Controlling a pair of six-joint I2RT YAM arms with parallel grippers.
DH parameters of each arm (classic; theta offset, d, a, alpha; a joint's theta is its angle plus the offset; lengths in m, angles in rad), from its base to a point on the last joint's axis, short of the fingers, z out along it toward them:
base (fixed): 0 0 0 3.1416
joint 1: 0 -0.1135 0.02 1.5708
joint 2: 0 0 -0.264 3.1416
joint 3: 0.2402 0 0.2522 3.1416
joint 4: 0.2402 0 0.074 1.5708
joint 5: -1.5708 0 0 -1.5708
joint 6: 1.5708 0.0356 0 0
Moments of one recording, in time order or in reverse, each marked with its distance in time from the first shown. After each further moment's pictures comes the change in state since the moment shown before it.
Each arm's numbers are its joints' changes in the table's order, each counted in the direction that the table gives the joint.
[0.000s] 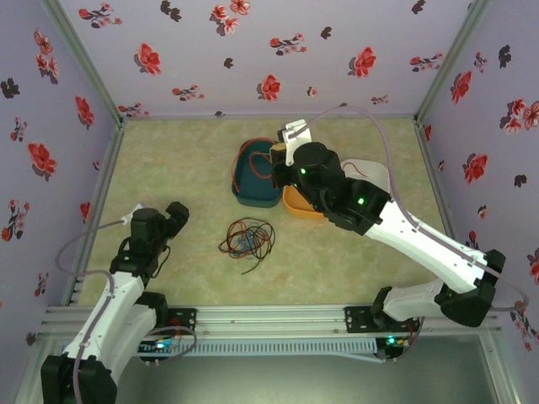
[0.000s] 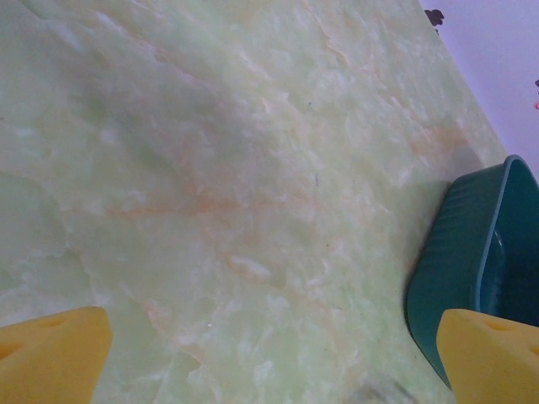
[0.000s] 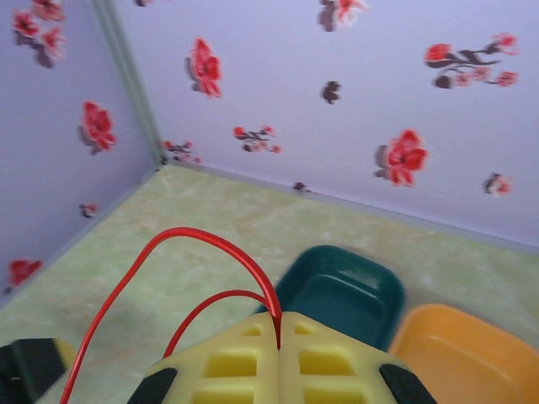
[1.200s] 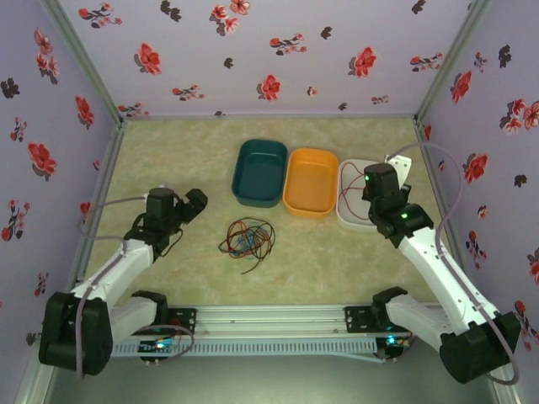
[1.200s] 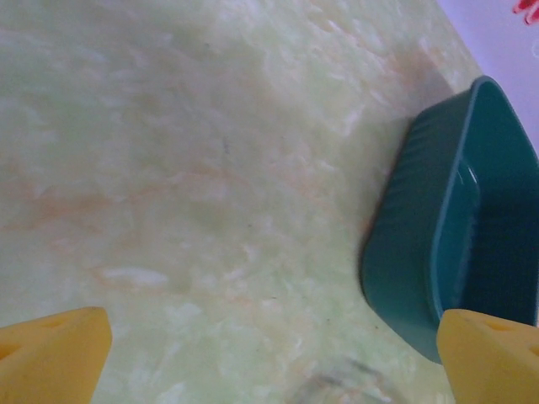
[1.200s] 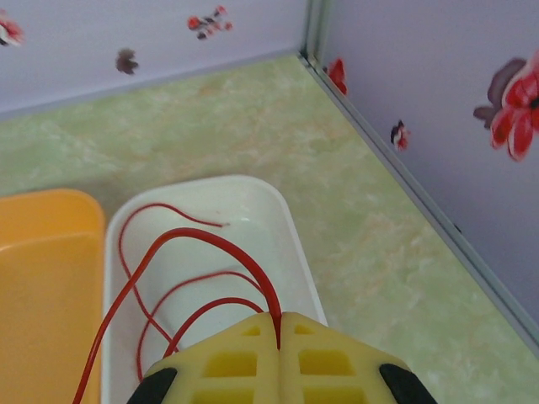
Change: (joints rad) left arm 0.093 0.368 0.140 -0.192 -0.108 0.061; right arm 0.647 -0.303 -0.541 0.144 -0.138 0.207
